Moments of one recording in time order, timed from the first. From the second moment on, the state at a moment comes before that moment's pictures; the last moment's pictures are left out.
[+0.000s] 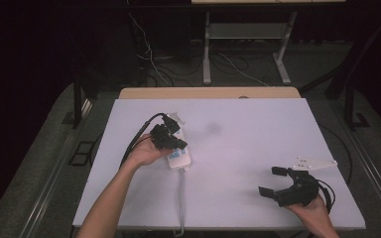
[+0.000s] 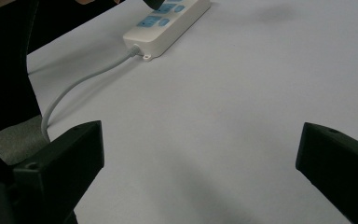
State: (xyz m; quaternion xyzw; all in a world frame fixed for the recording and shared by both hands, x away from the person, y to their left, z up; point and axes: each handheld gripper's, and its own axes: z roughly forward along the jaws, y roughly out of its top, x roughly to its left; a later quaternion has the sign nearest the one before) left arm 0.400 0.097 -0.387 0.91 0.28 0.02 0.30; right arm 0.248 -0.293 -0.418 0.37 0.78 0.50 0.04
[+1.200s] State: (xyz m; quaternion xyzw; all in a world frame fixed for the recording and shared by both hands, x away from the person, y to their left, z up) left arm 0.393 0.100 -0.410 0.90 0.30 0.05 0.31; right arm 0.243 -0.300 -0.410 0.37 0.76 0.52 0.07
